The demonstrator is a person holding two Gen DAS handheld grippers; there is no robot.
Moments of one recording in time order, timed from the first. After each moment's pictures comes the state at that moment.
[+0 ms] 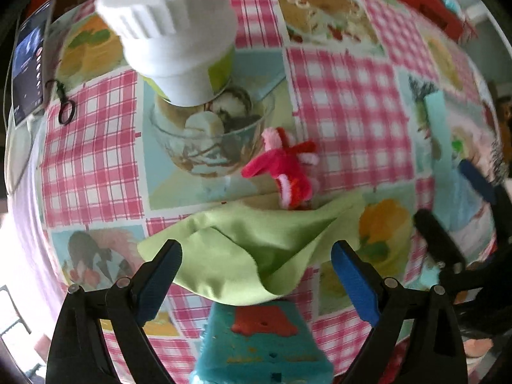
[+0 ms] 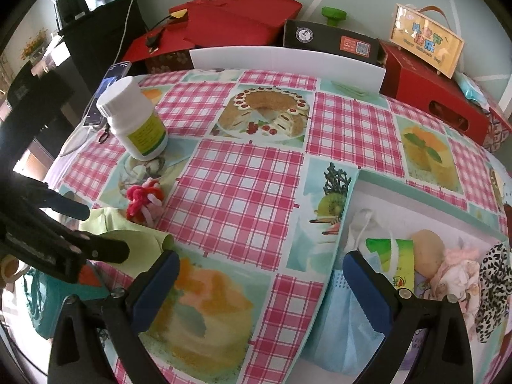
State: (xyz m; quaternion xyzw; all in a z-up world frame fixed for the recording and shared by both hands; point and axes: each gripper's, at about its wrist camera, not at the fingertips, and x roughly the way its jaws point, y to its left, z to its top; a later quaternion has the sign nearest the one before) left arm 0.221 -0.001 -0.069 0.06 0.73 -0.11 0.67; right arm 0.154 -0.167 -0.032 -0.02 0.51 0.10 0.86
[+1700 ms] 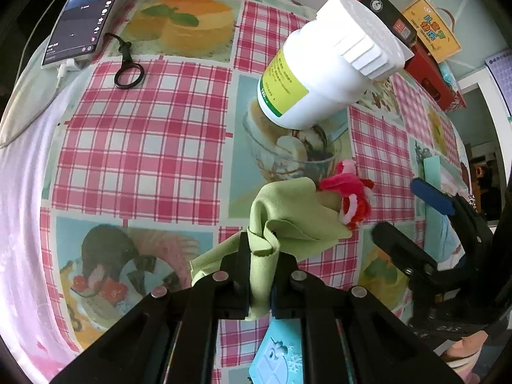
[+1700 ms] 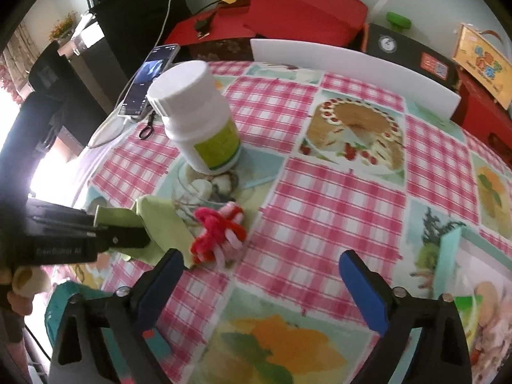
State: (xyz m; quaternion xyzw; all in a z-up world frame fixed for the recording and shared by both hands) left arm 0.211 0.102 -0.076 -0.09 0.66 -0.12 0.74; right arm 0.190 -0.082 -0.043 -0.03 0.51 0.18 0.84
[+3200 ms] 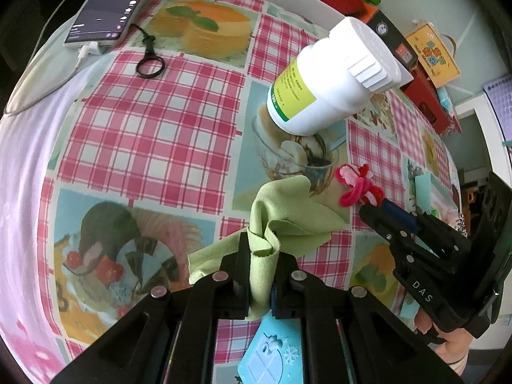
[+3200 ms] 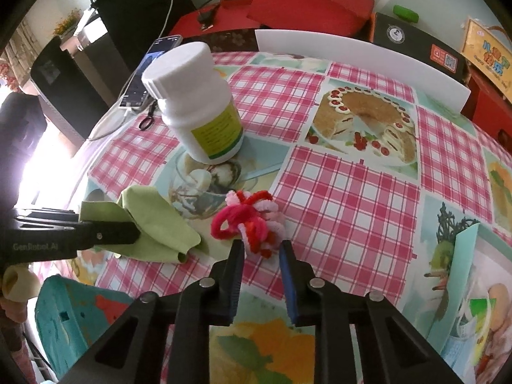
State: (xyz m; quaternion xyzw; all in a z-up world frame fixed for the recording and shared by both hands) left arm 0.192 0.108 -0.072 -0.15 0.63 -0.10 0.75; right arm 0.191 -0.089 -0.057 -0.03 0.52 0.20 0.83
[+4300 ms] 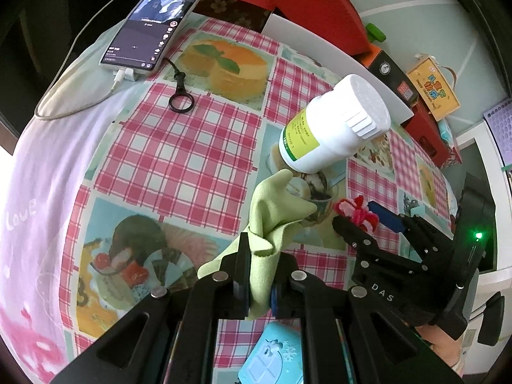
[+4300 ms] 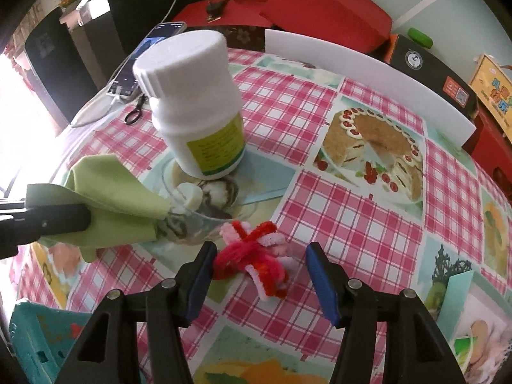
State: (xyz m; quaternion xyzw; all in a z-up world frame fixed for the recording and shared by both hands) left arm 0.181 0.129 -0.044 -0.17 0.58 -0.07 0.80; right arm 0.214 -0.059 -0.067 -0.10 0.50 0.18 0.84
